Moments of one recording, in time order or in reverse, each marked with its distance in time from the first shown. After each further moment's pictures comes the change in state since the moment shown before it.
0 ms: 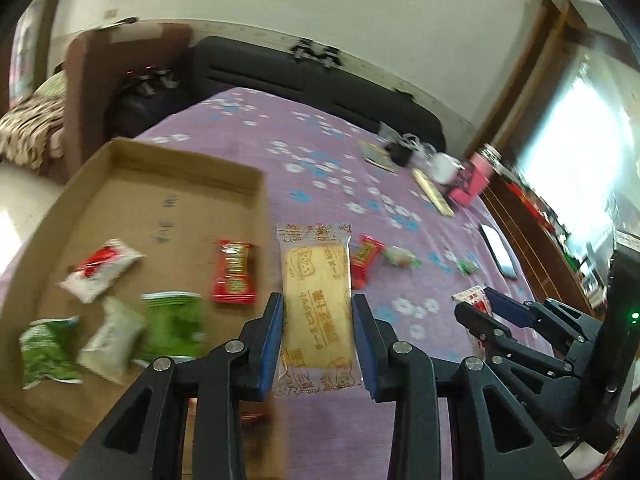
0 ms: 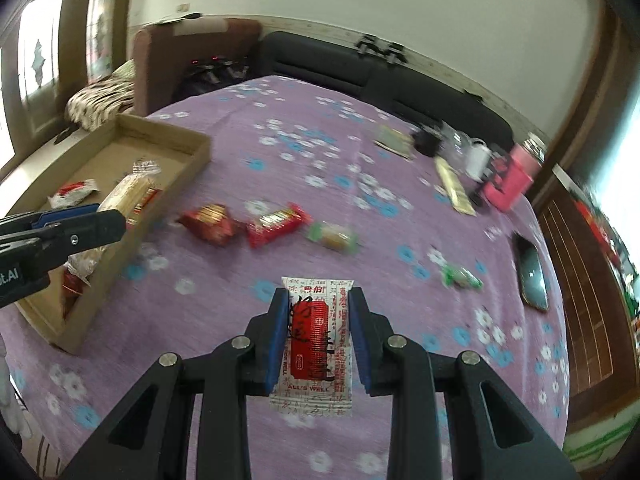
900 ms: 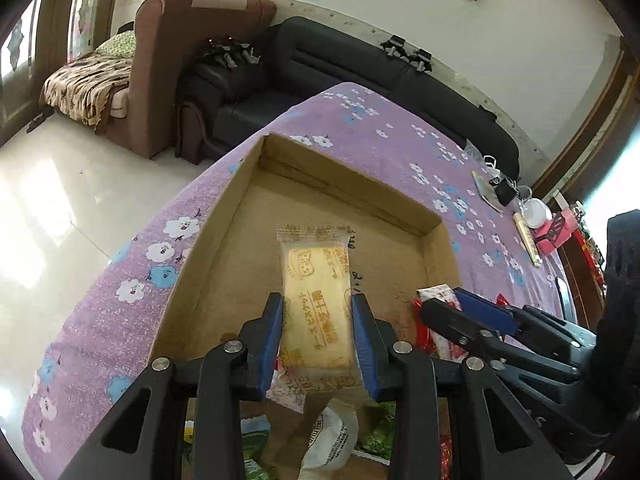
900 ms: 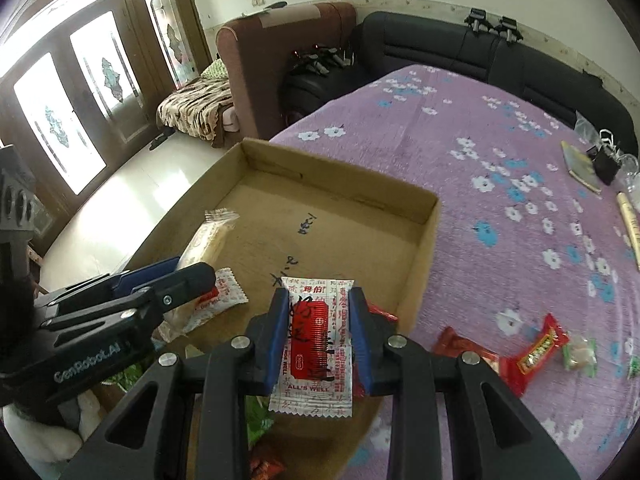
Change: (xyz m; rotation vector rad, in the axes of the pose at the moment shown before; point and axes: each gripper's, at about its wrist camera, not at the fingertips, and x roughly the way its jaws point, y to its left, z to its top) left arm 0.023 0.136 0.052 -0.167 0.052 0.169; right arm 0.092 0.126 0.105 0.045 0.086 0.437
